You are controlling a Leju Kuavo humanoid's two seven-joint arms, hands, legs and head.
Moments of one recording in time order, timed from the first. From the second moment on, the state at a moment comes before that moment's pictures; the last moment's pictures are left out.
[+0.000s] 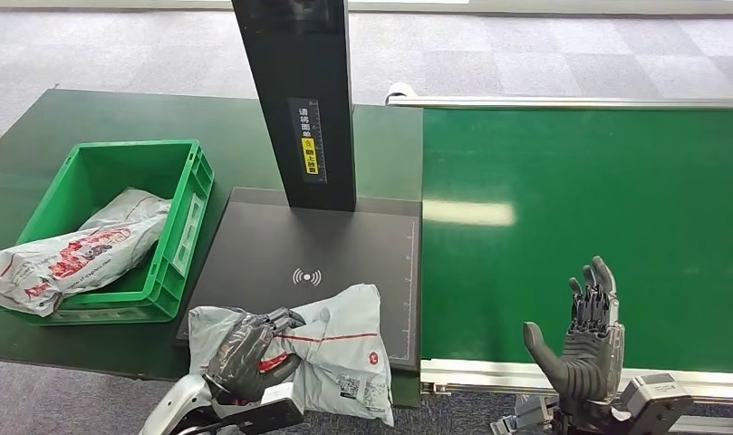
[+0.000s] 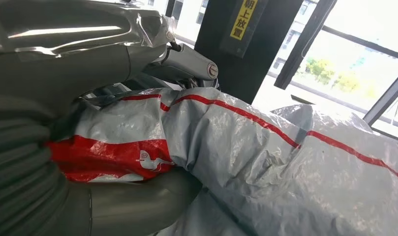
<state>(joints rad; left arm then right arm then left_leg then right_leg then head) 0.05 0.05 -0.30 -1.55 -0.95 0.13 -0.34 0.13 0.17 -0.16 -1.57 0.07 0.21 -0.55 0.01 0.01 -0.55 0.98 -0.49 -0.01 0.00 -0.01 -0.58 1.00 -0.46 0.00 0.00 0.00</state>
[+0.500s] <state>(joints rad) 0.05 0.10 -0.23 -1.72 -0.76 0.19 -0.47 0.15 0.19 -0.19 -1.59 0.07 0.21 -0.56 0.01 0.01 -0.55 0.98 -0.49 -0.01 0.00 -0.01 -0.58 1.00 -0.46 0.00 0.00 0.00</state>
